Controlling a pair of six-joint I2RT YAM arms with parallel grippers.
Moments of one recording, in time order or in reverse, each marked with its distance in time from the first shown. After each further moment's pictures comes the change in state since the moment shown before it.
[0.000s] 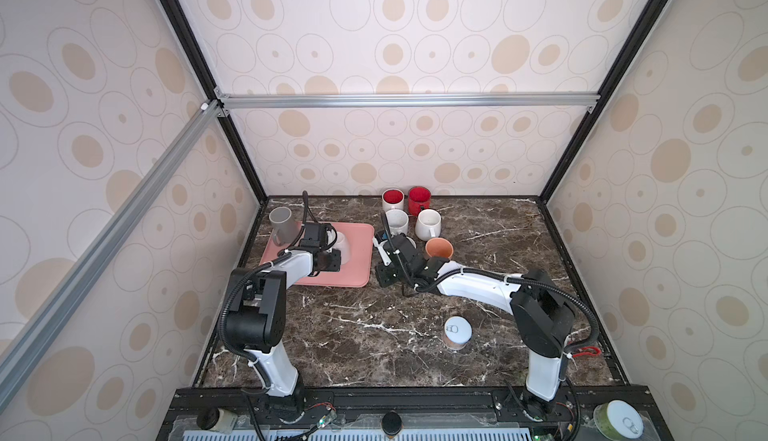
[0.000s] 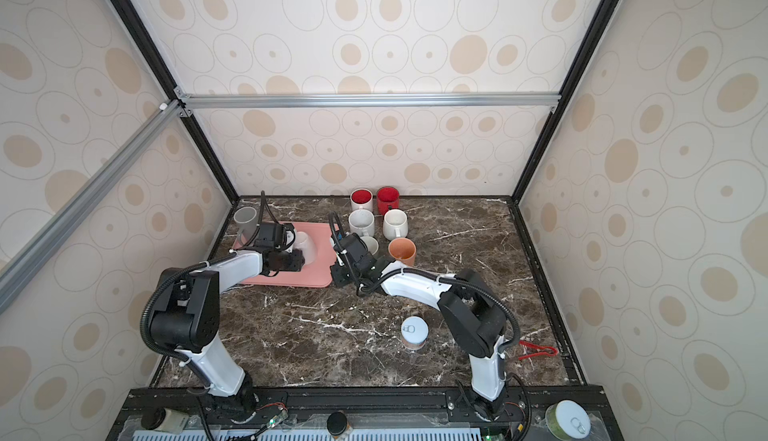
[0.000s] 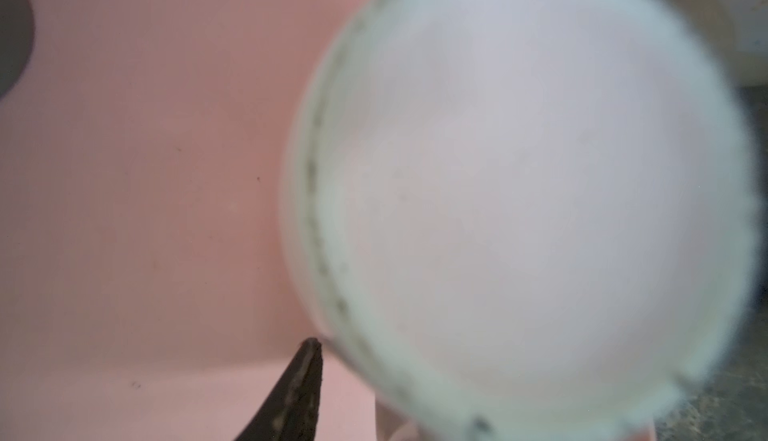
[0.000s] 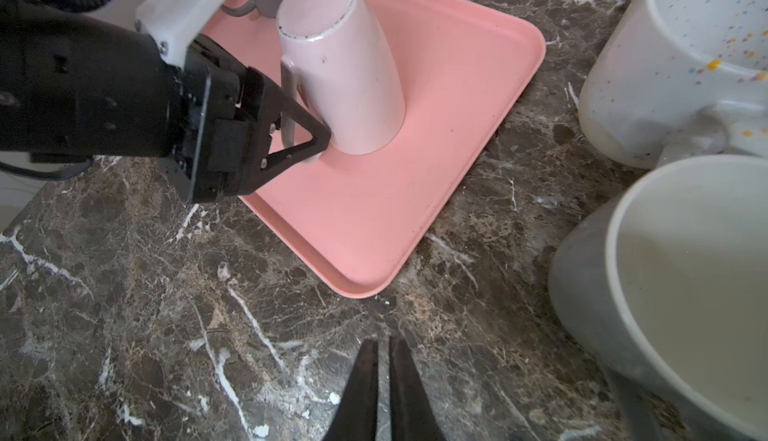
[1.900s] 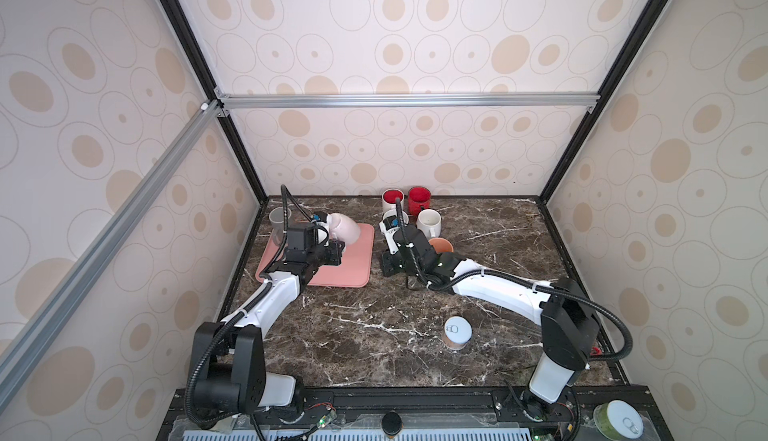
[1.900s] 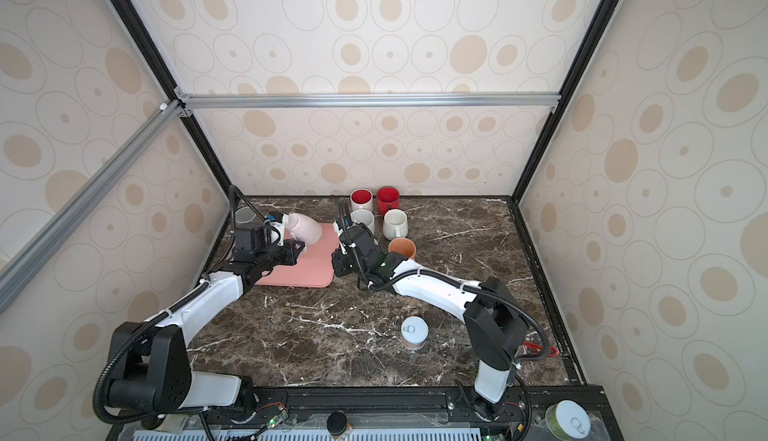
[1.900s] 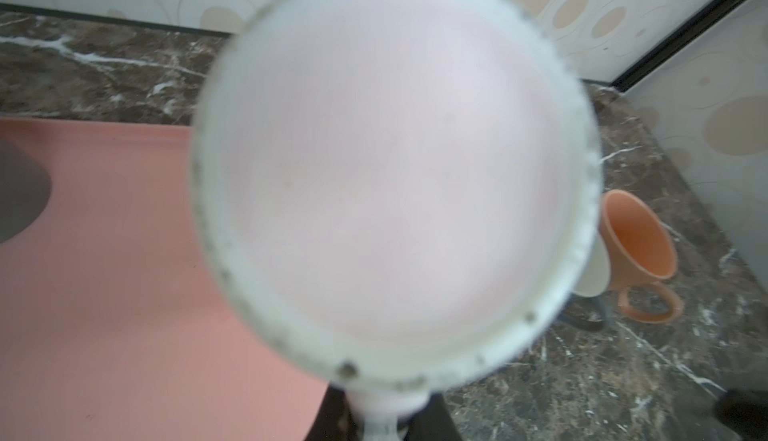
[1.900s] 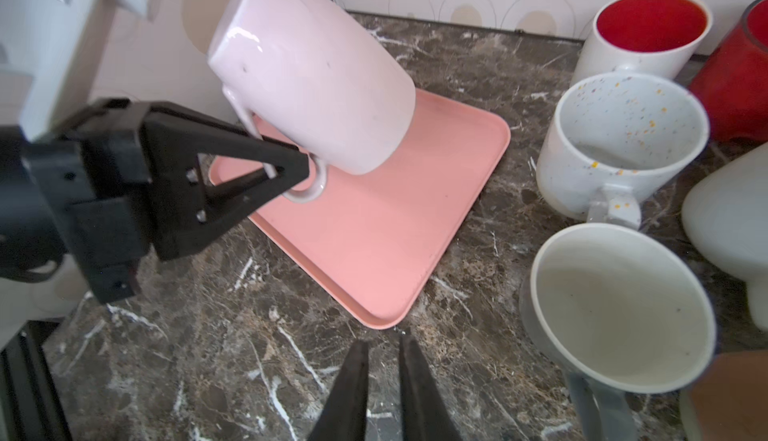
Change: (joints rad) left arm 0.003 -0.391 -0.172 0.221 0.276 -0.124; right arm -0.005 -0.167 -0.013 0.031 0.040 0.063
